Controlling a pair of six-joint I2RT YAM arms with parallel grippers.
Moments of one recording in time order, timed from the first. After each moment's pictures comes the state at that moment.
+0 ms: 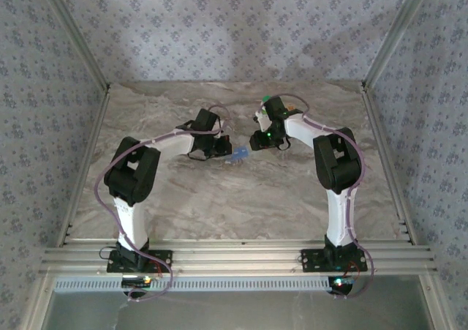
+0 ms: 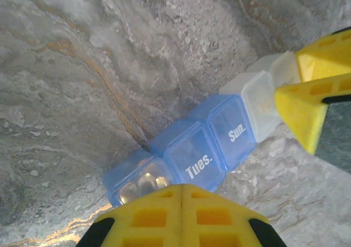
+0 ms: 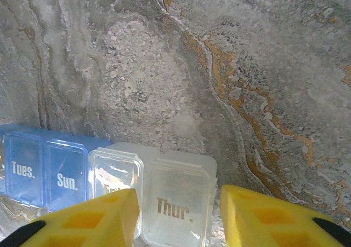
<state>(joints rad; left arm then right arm) -0.54 1.96 1.28 -0.33 0.39 -0.56 0.38 2.08 1.50 -0.61 -0.31 0.06</state>
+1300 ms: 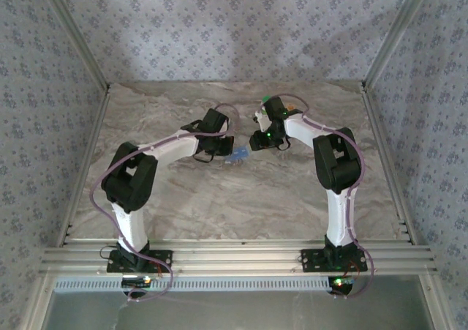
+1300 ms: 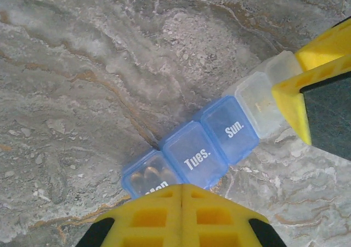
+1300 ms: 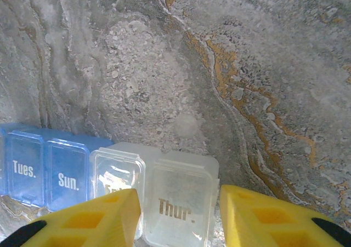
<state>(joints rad) -0.61 1.89 1.31 -0.40 0.14 -0.44 0.38 2.08 1.50 -0.61 -0.31 0.06</state>
